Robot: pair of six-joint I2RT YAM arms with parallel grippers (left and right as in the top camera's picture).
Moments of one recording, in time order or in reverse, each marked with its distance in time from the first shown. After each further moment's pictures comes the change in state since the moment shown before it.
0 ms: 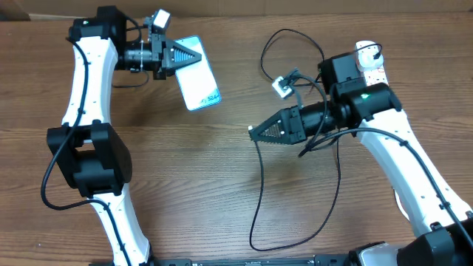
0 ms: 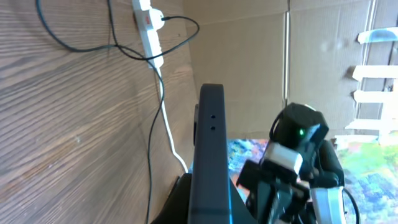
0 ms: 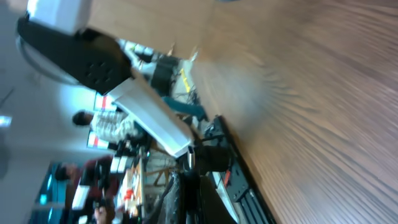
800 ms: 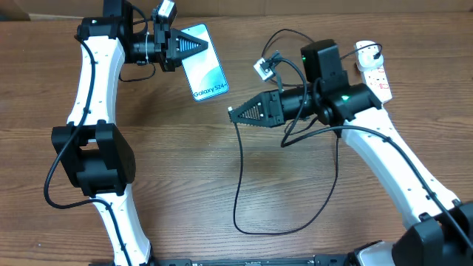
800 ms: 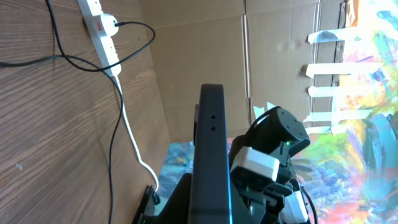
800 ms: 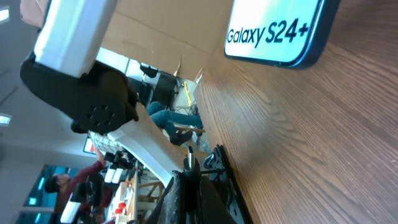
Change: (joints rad) left arm -0.028 0.000 0.000 0.163 0.154 -0.156; right arm 0.082 0.052 -0.005 0.472 0.043 0.361
